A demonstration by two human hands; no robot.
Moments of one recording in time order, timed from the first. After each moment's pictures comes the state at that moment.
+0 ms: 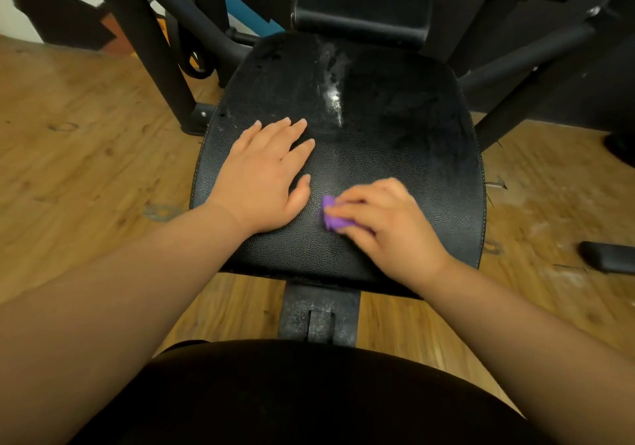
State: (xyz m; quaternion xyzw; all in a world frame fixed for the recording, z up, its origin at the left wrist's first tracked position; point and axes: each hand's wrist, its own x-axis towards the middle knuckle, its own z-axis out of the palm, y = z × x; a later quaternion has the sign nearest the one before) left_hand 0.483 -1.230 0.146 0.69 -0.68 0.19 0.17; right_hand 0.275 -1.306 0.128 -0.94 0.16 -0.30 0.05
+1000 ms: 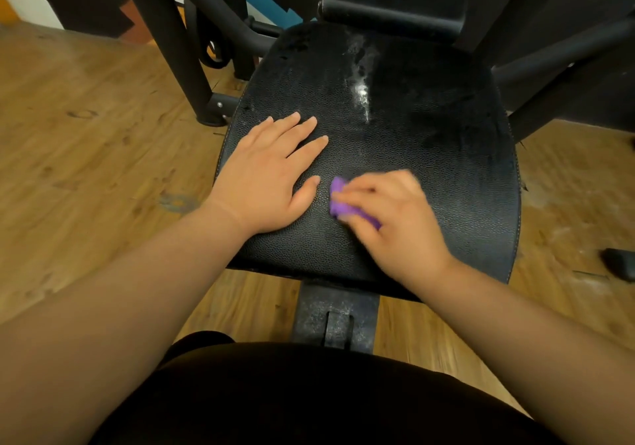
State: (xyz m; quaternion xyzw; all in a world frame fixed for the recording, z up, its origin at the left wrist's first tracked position) left_hand 0.506 -1.220 0.139 0.68 -0.69 0.19 0.18; right_hand 0.306 -1.297 0.128 -0.92 0.17 -0.34 0.04
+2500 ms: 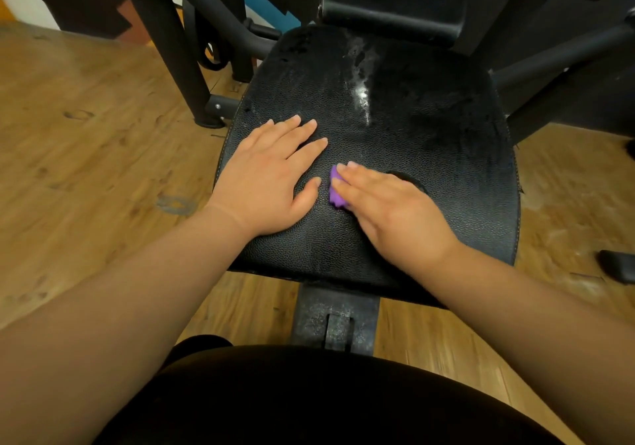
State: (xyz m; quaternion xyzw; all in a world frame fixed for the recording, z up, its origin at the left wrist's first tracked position) left_hand 0.506 -1.220 0.137 0.67 -0.68 0.20 0.20; right_hand 0.312 -1.313 0.133 -0.95 0.09 -0.27 -0.10
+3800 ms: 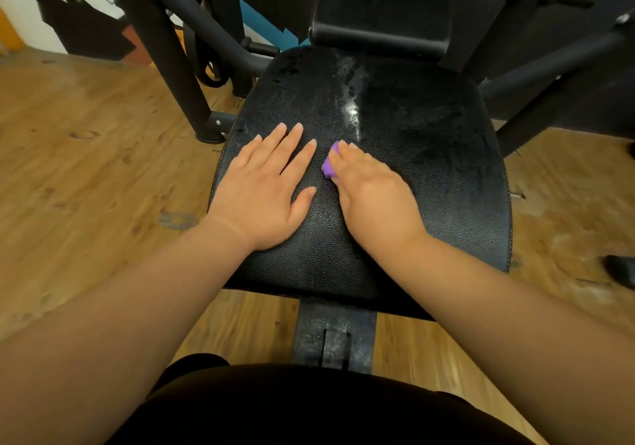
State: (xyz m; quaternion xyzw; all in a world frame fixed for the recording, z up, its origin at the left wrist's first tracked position) left_hand 0.502 -1.225 0.141 0.72 -0.65 0.19 0.13; right_hand 0.346 -1.320 0.140 -0.91 0.25 -0.31 -0.11
